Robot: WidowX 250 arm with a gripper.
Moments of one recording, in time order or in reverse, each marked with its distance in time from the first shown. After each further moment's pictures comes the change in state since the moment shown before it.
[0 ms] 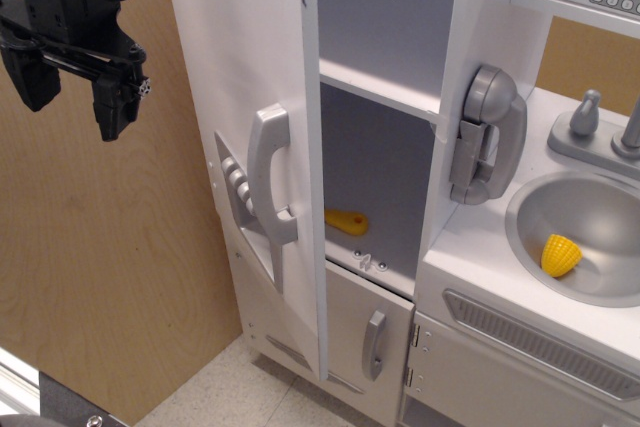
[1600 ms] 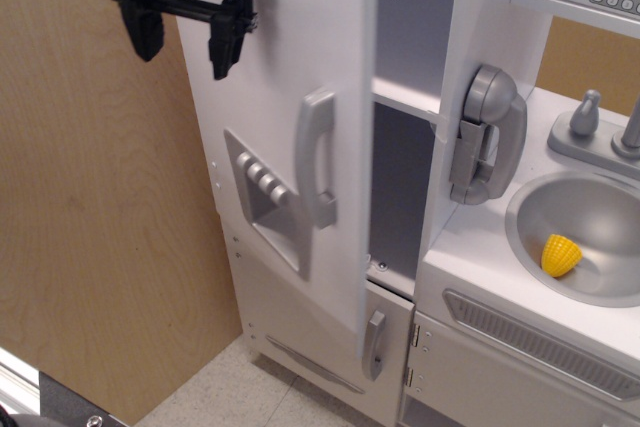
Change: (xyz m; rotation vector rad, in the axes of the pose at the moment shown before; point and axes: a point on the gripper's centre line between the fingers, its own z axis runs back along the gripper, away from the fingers) arm 0.082 -0.042 -0.002 -0.078 0.030 0.073
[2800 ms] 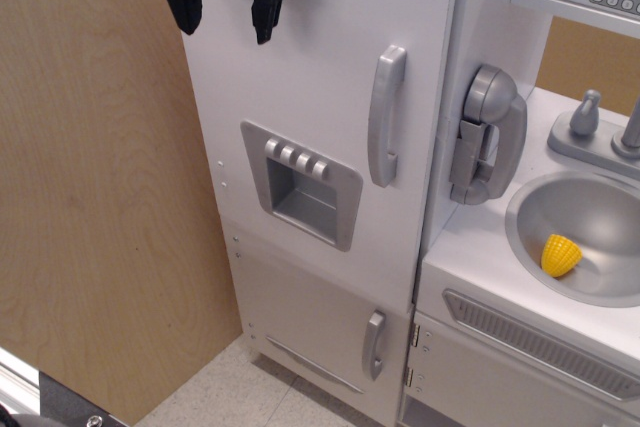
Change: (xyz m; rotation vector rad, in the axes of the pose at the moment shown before) arm 0.034 -0.009 0.004 -0.047 -0.048 0.118
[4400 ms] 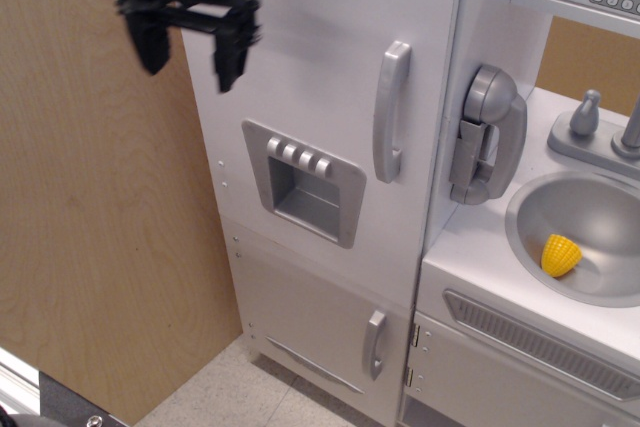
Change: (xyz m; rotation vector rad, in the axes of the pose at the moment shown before) arm -0.052 0.023 -0.005 0.022 0.031 -0.153
